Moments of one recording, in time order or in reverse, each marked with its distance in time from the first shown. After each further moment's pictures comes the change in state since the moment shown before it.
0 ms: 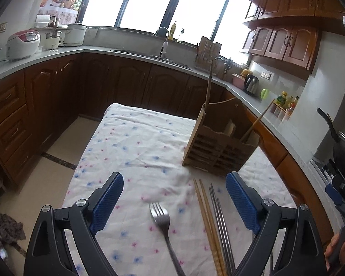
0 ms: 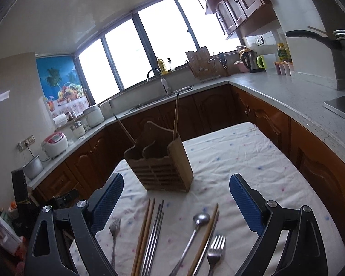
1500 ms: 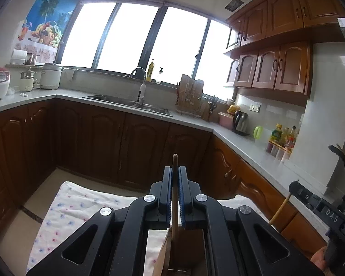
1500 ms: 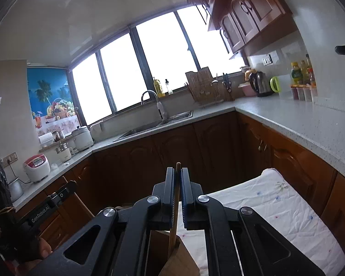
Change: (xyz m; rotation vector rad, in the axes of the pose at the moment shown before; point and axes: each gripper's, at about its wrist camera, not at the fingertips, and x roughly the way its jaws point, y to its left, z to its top) left arm 0.209 -0.065 -0.007 0.079 -0.283 -0.053; right arm 0.183 0.008 0.108 -0.011 -0.146 -0.015
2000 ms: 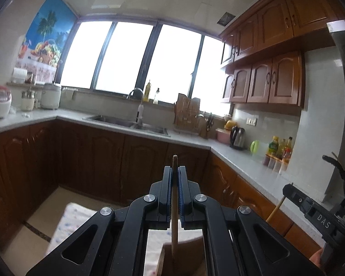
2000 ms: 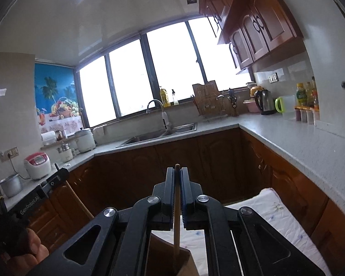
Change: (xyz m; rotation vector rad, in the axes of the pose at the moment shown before) left arm -0.032 -0.017 0.026 0.038 -0.106 -0.002; right arm -0.018 0.025 0.010 -0.077 -0.080 -0.003
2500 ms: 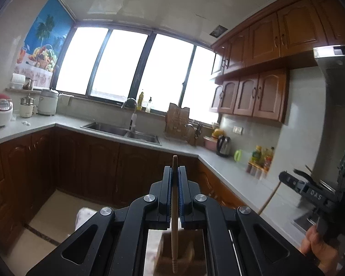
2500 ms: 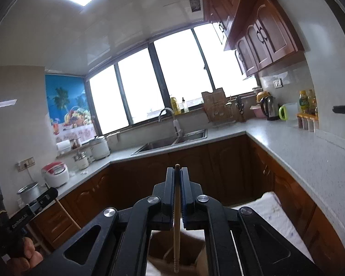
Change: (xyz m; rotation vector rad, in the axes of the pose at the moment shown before) left arm -0.120 0.031 0.131 -0.008 -0.025 -0.058; right arm -0.072 0.018 0.071 0.017 -0.014 0.053
